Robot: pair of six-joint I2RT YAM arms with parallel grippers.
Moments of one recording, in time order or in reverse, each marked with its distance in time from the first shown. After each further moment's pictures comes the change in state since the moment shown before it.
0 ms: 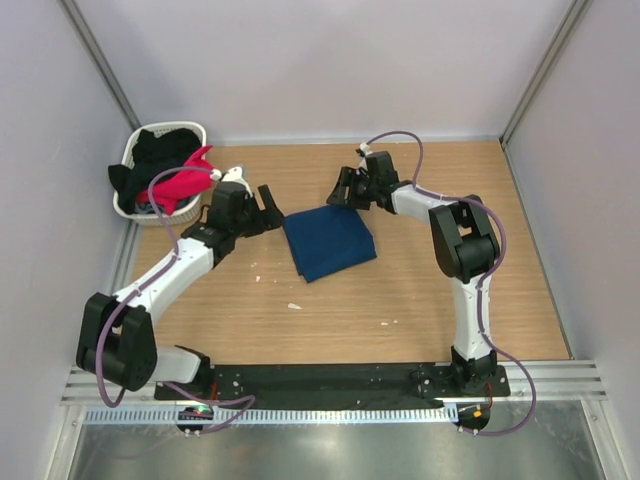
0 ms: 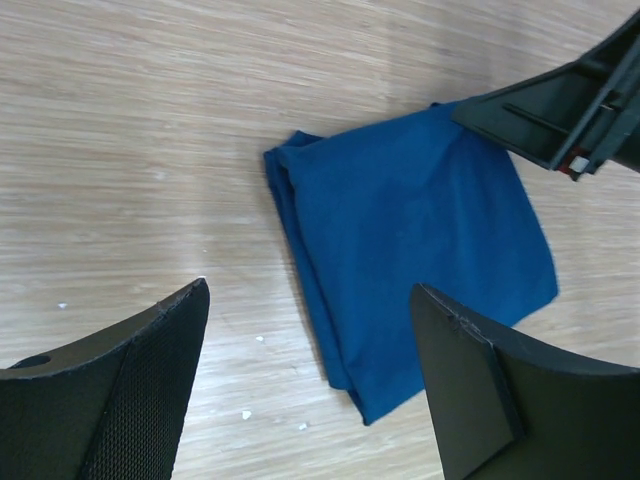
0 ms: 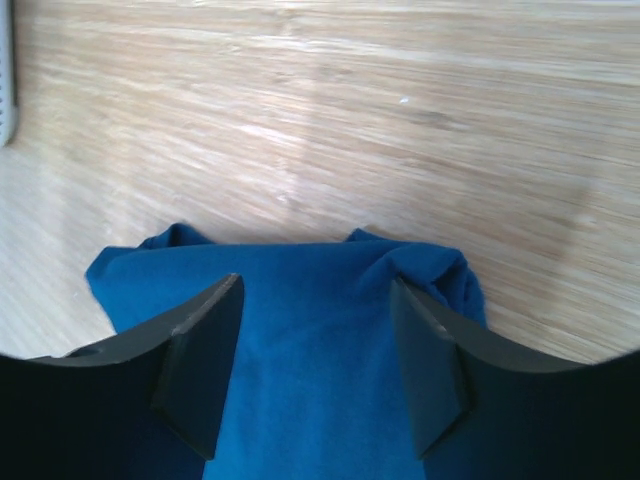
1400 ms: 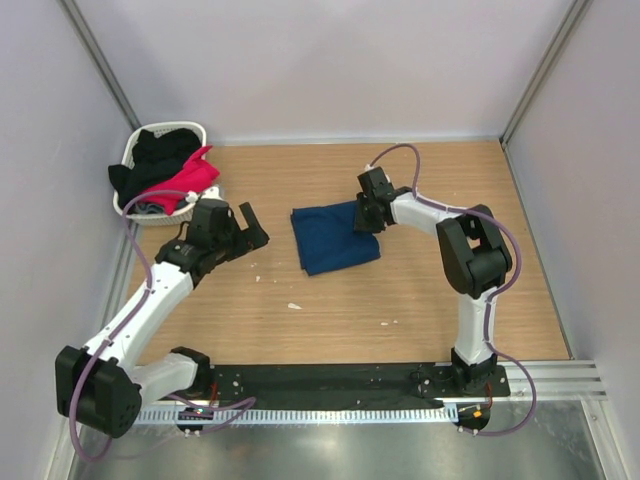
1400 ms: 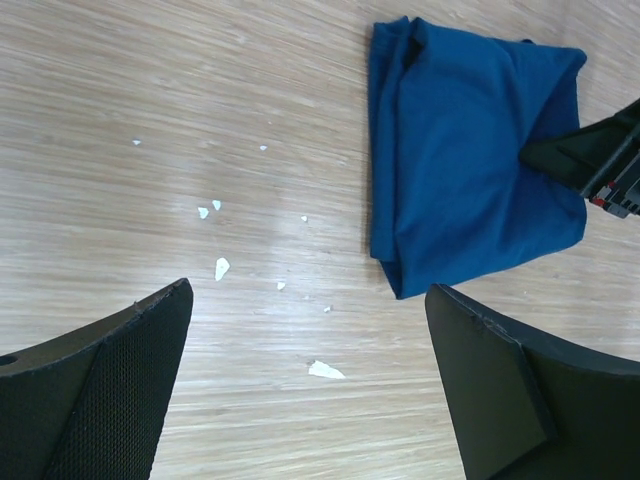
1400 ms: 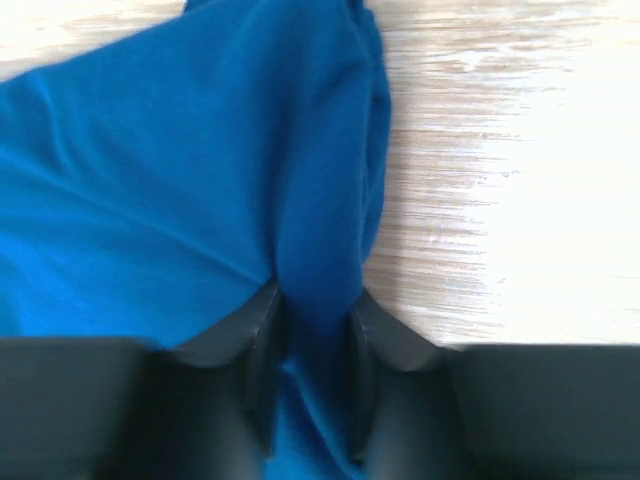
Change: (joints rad) left arm 0.019 -0.247 -0.050 -0.332 -0.016 -0.128; right arm 0.071 -0.156 -0.125 -0.378 0.392 -0.007
